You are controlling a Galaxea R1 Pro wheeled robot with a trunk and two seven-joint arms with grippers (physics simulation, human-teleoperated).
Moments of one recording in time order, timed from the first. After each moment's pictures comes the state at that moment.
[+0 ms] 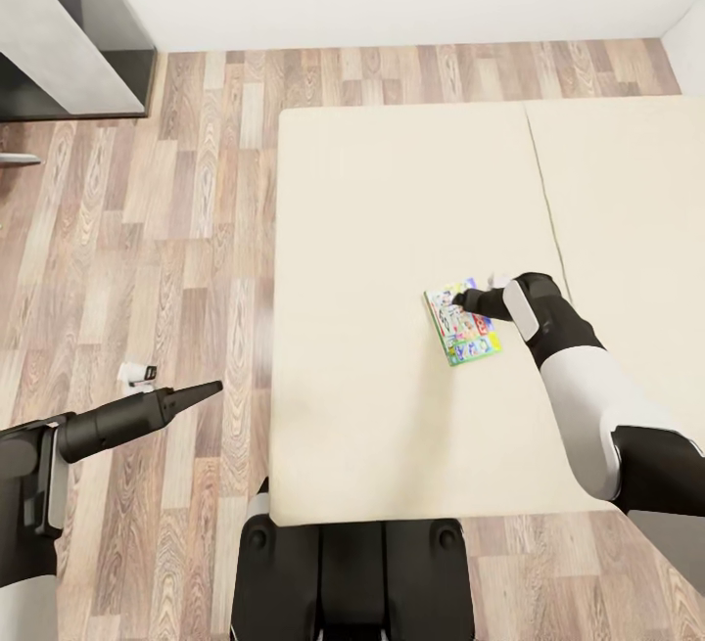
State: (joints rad) left arm -0.53 0.12 0.50 -1.48 -0.08 0.98 -1.56; right arm -1.27 -0.08 -0.07 -0.59 -0.22 0.78 -0.07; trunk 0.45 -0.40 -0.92
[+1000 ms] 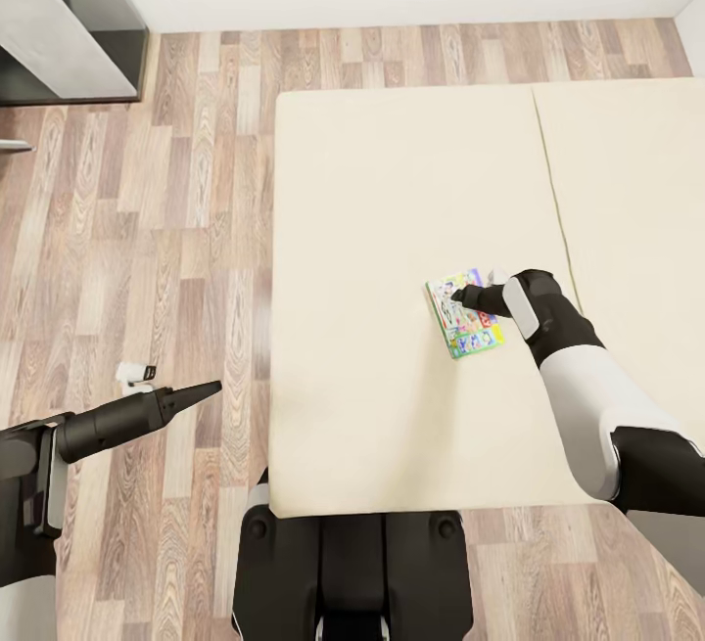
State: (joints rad) left arm -0.53 0.12 0.50 -1.48 -0.08 0.98 -1.56; right arm -1.27 -0.07 -0.07 -0.62 -0.22 0.78 -0.07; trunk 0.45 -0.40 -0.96
